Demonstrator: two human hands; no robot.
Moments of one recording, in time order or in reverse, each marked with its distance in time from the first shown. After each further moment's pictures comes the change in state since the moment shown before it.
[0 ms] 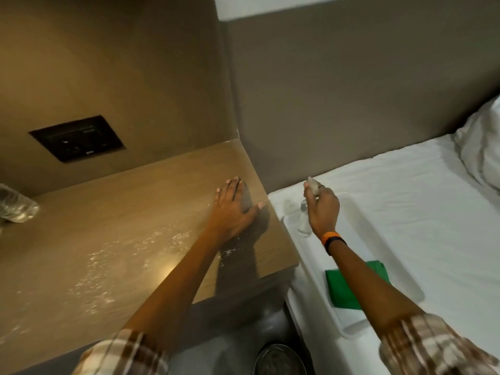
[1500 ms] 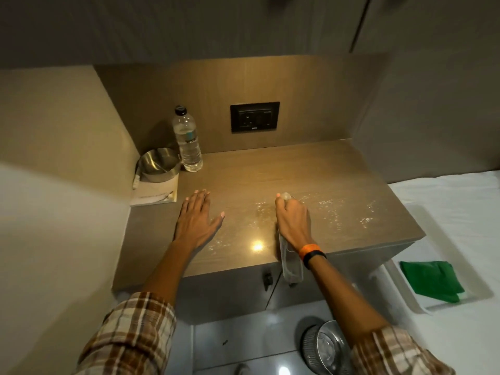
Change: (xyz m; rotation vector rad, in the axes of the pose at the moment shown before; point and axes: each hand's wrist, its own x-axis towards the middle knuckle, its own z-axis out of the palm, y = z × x) left_hand -0.266 -0.384 -0.106 0.092 0.133 -0.223; right_hand -0.301 -0.303 0.182 -0.116 -0.321 -0.172
